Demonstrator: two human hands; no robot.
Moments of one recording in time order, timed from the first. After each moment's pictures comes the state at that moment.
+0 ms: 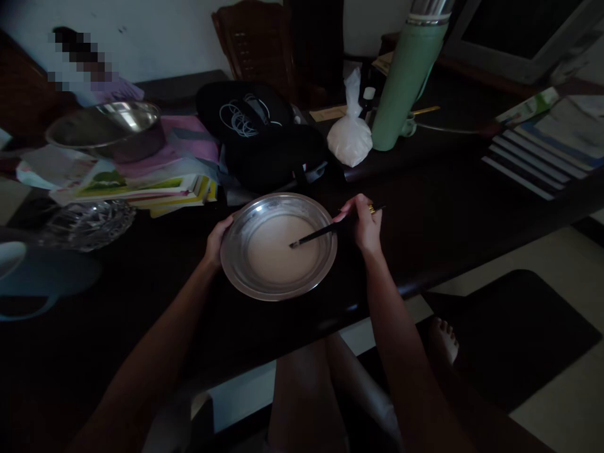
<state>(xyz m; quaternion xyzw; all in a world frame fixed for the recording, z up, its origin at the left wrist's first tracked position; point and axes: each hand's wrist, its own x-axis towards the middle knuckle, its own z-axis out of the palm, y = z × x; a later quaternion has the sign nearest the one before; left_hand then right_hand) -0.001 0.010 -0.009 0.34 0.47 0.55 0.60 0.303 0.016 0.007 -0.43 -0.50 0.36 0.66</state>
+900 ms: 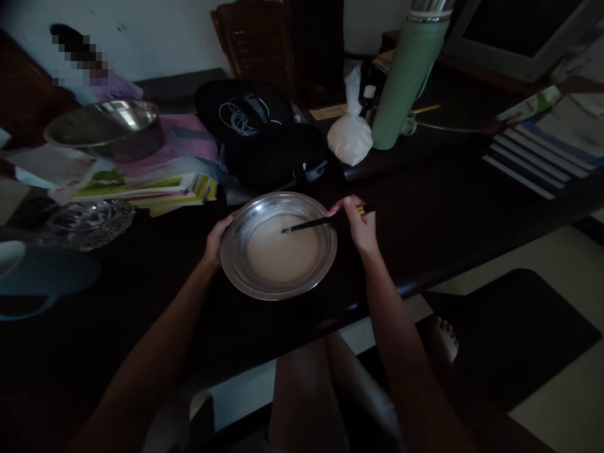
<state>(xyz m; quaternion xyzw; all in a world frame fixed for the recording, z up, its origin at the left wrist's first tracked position) -0.002 0.009 -0.010 0.36 0.46 0.55 0.60 0.302 0.014 0.007 -0.43 -0.54 0.36 0.62</state>
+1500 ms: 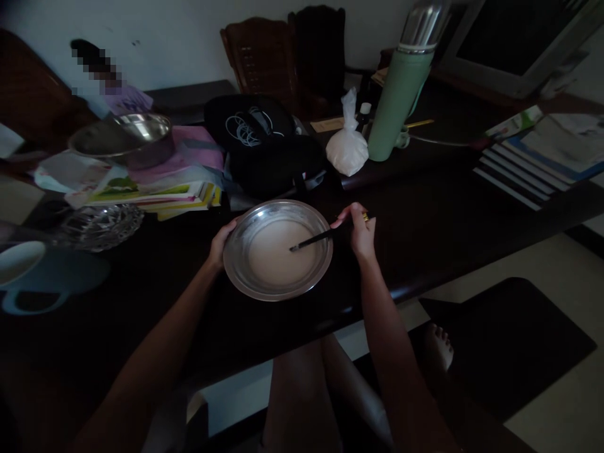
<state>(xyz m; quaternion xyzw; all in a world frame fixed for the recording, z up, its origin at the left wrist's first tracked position) -0.001 0.011 -0.008 0.36 0.47 0.56 0.59 0.305 0.017 0.006 -0.43 -0.50 0.37 0.66</state>
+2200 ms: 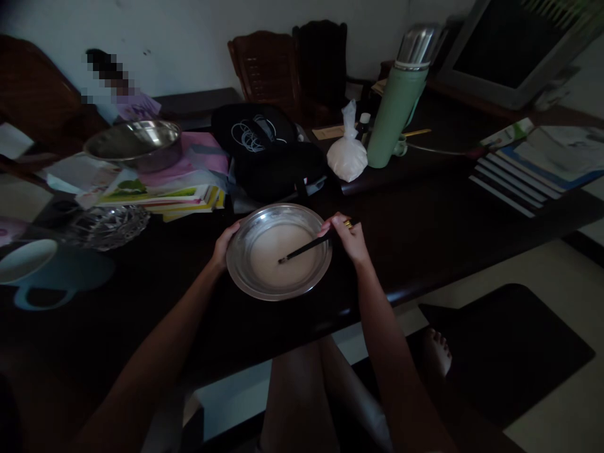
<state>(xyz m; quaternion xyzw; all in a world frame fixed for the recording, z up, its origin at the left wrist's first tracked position) -0.005 0.013 -0.015 0.38 0.45 0.55 0.59 0.302 0.012 0.007 -0.39 -0.58 0.43 0.57</state>
